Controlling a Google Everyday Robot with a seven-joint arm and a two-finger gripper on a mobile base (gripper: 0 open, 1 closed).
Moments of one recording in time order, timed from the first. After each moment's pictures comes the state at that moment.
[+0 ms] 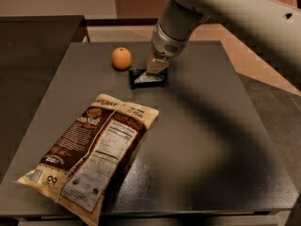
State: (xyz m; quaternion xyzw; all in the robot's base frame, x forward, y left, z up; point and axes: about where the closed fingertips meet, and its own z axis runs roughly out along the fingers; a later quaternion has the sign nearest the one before) arm 0.625 -0.016 0.876 -0.69 0.69 0.03 0.22
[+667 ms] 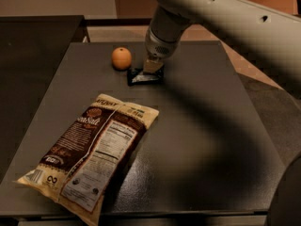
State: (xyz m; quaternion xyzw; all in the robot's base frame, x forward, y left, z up) arm 0.647 -0.003 0.863 -0.68 0.70 0.00 0.22
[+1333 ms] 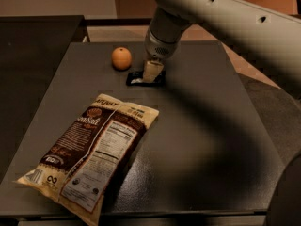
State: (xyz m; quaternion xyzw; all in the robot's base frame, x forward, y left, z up) arm 0.647 -0.002 0.861 -0.68 0.70 0.00 0.21
